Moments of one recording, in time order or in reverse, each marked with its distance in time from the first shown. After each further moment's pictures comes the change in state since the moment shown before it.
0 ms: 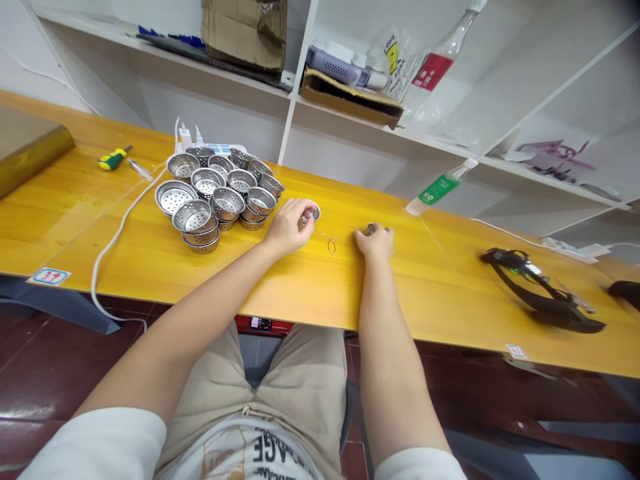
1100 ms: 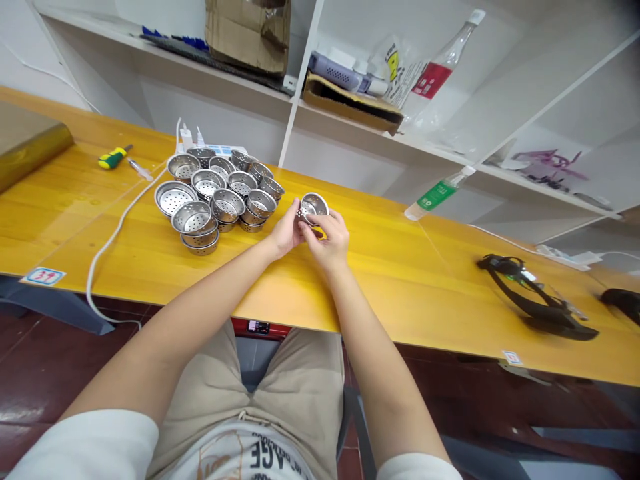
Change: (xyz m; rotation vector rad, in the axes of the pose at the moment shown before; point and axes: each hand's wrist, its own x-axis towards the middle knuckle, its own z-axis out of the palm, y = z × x) left_hand 0.007 -0.012 0.024 -0.987 -0.111 -0.598; right_hand -0.097 -0.089 0.000 0.442 0.112 -1.037
